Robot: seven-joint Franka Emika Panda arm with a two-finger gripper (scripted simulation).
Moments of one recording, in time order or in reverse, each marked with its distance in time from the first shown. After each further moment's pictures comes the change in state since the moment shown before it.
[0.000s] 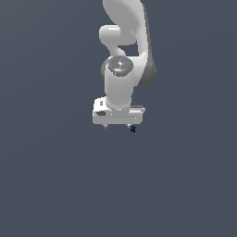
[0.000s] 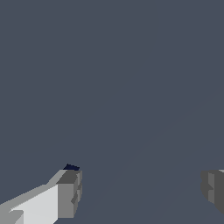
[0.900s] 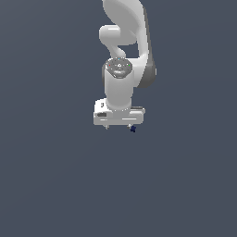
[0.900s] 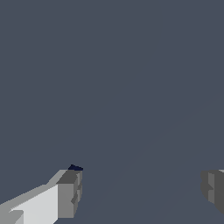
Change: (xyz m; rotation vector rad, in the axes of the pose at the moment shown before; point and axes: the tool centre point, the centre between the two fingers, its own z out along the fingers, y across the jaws) arm 0.001 -0.005 0.005 0.024 -0.001 -0.005
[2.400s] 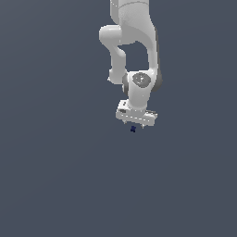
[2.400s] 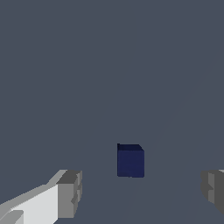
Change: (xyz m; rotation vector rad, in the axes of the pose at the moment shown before) arm -0.074 -0.091 0.096 0.018 0.027 0.310
